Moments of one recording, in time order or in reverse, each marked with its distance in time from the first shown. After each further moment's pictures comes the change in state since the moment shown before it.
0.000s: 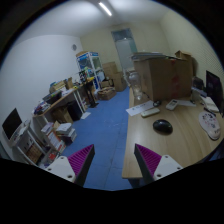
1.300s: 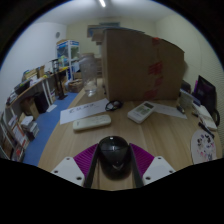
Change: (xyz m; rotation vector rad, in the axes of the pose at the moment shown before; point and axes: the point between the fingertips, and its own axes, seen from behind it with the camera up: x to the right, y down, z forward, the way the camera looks) arm 0.286 -0.042 0.209 -0.064 0.274 -0.093
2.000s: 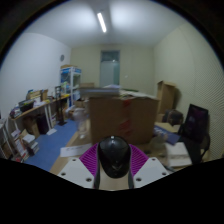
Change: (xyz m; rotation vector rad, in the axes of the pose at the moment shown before) arm 0.111 -0.169 -0.177 0.311 0.004 -0.048
